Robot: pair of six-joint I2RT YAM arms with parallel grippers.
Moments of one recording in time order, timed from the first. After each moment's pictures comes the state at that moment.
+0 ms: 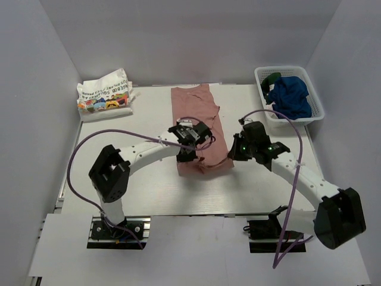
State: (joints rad) left arm -0.91 1.78 1.41 -0.93 -0.41 -0.96; right arm 0.49 1.18 0.79 -0.43 -0.11 0.44
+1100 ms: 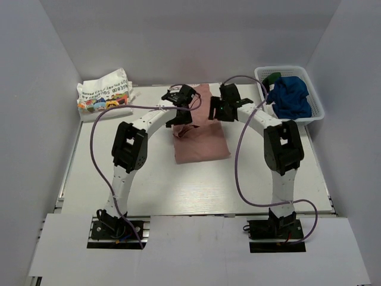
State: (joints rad) left arm -0.56 2.20 1.90 -0.84 -0.39 -0.68; right arm 0.42 2.01 1.53 -0.38 0.00 0.38
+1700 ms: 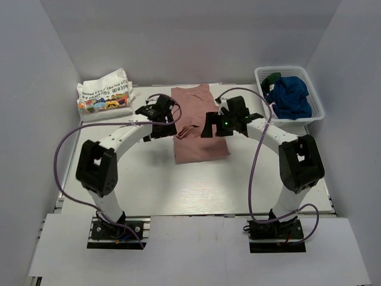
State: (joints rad) left arm -0.49 1.81 1.47 -0.77 -0.36 -0.66; right arm 0.42 1.77 1.24 -0.29 -0.38 0.28
